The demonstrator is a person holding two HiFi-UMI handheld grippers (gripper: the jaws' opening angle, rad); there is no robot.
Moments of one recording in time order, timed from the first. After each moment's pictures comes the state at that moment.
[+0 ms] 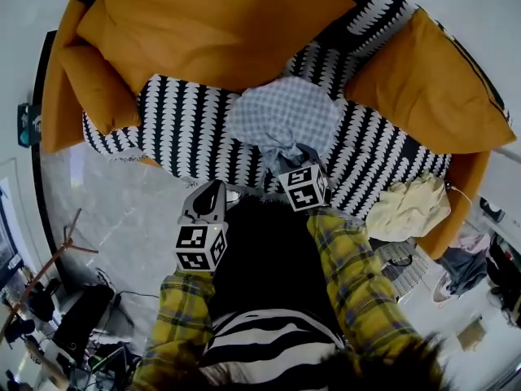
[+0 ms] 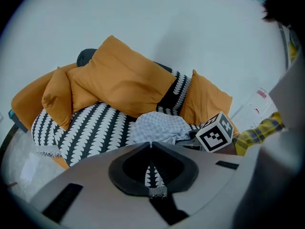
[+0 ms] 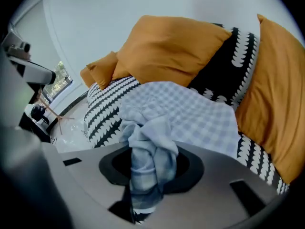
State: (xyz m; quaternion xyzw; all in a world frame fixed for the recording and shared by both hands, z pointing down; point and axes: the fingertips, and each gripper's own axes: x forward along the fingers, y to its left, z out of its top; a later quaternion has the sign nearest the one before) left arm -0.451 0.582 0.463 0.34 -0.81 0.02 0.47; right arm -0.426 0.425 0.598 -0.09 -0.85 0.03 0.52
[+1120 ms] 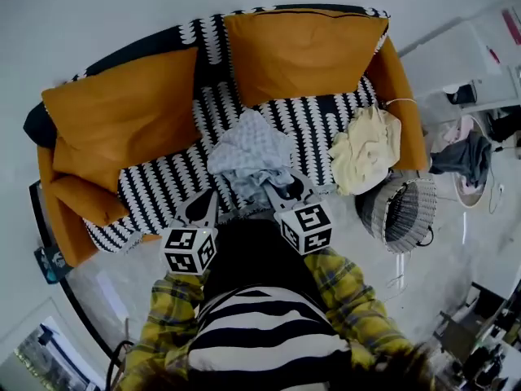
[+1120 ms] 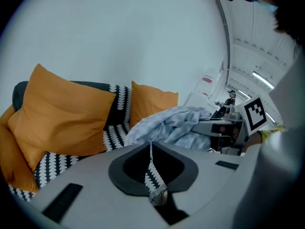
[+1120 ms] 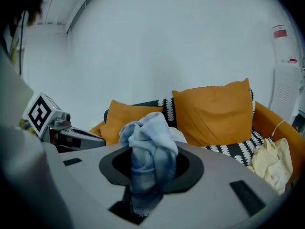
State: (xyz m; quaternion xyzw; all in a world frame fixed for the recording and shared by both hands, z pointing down) left arm -0.413 0.465 0.338 0.60 -0.70 0.09 0.38; right arm -0.329 0.360 0.326 0.16 -0.93 0.19 0.26
